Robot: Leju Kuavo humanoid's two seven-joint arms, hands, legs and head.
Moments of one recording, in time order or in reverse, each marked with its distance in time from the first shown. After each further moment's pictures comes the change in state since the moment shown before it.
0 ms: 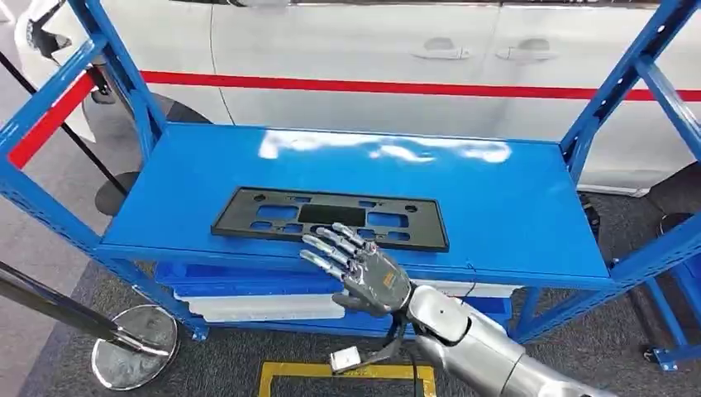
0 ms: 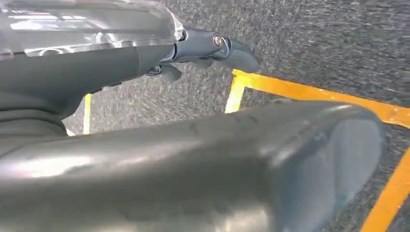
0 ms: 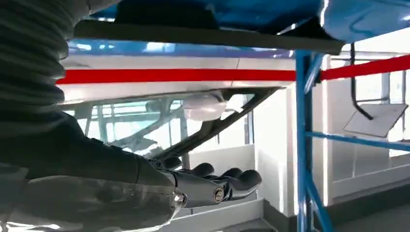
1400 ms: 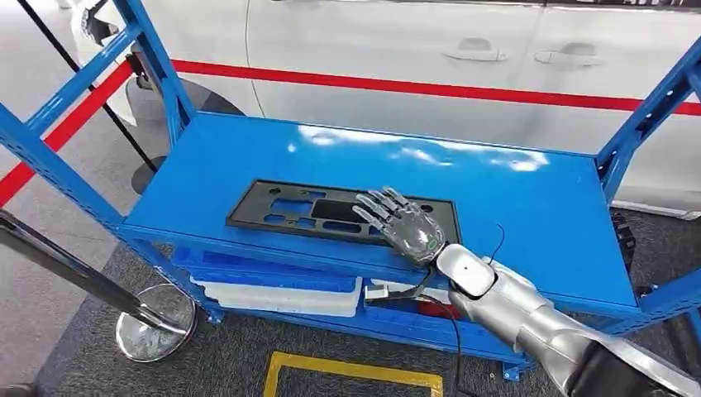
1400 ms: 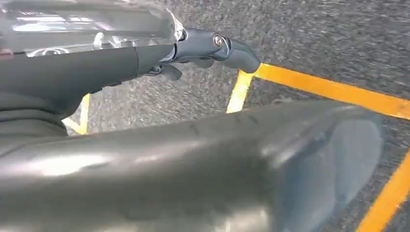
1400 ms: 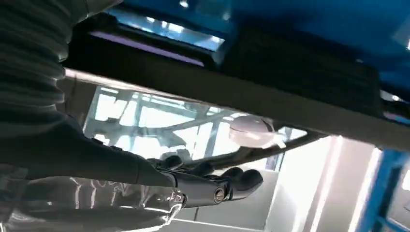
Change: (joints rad) left arm -0.010 -0.001 -0.039 0.001 -0.005 -0.003 -0.001; right arm -0.220 -0.069 0.097 0.354 0.044 -0.016 0.178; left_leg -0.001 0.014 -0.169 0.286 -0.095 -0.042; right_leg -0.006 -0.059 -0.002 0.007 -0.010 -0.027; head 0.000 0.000
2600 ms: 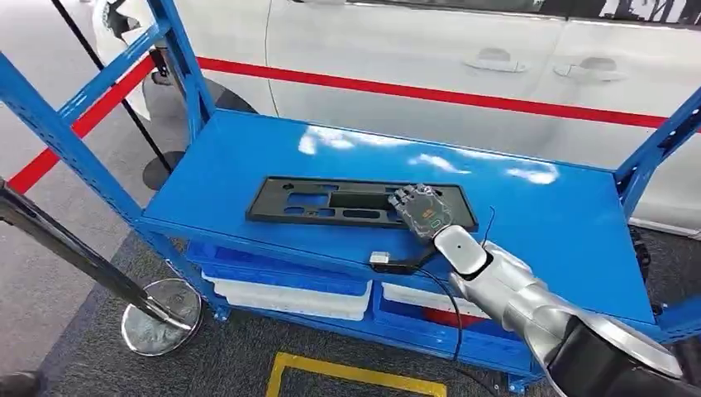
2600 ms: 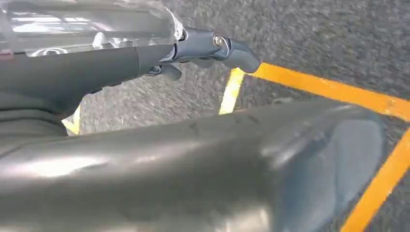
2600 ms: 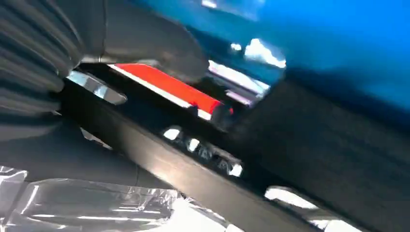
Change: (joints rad) left arm -0.018 0.003 -0.030 0.000 -0.011 -0.027 0.005; right arm -0.110 0.080 0.042 0.244 0.082 0.204 0.197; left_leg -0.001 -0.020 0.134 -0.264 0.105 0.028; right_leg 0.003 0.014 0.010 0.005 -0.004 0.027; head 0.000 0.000
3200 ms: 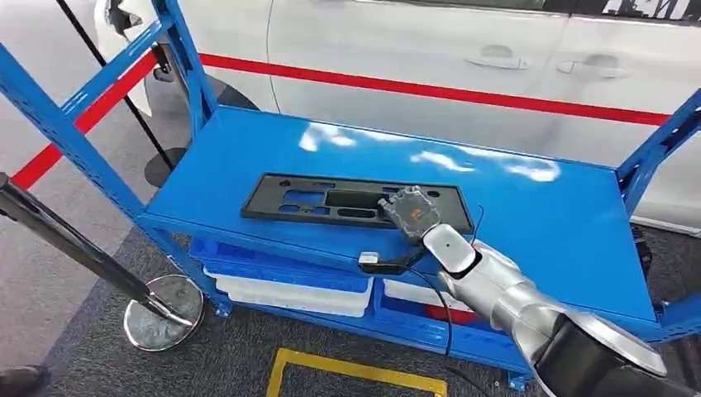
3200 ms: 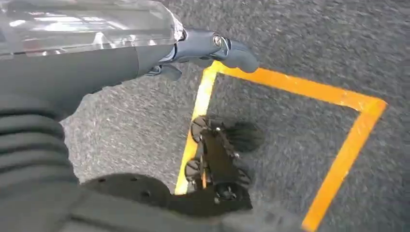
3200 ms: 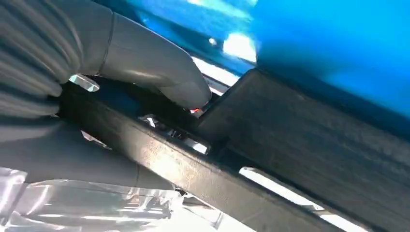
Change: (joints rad) left arm -0.013 -0.002 -0.005 0.000 -0.003 -0.077 -0.137; right arm -0.002 0.039 -0.038 0.021 0.011 0.003 -0.033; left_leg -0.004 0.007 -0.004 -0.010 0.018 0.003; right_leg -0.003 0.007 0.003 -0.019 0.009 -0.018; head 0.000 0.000
